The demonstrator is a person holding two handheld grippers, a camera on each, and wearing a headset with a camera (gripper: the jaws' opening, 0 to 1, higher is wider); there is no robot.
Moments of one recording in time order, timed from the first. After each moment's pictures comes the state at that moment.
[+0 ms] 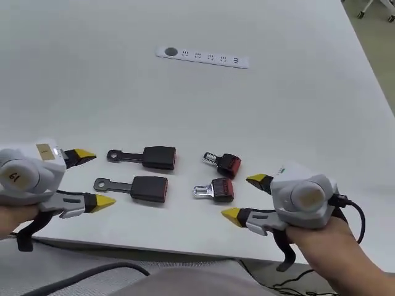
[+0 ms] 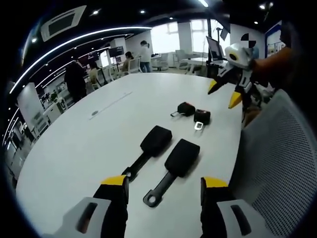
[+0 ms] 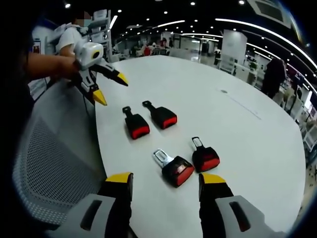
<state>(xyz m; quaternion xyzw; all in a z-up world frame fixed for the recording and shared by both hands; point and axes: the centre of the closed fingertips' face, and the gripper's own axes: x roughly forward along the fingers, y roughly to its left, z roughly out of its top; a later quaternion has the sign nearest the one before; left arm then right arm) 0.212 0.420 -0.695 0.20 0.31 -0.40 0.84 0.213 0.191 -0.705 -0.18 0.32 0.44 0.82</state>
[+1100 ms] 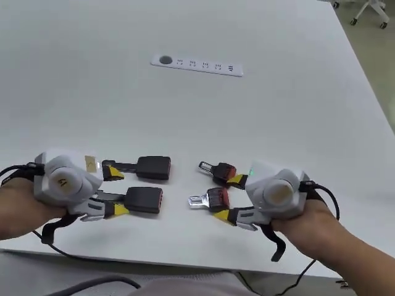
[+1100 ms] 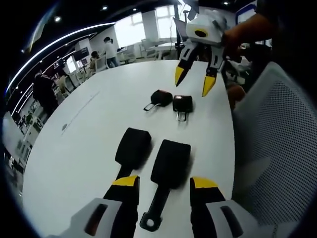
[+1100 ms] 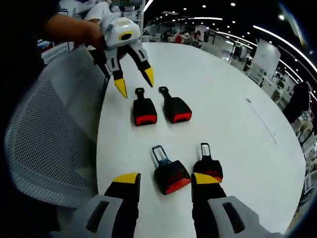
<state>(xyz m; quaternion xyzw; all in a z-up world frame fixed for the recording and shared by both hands) 0.228 0.384 -0.737 0.28 0.33 -0.50 0.75 0.237 0.203 -0.734 -0.30 0.32 0.53 0.73</state>
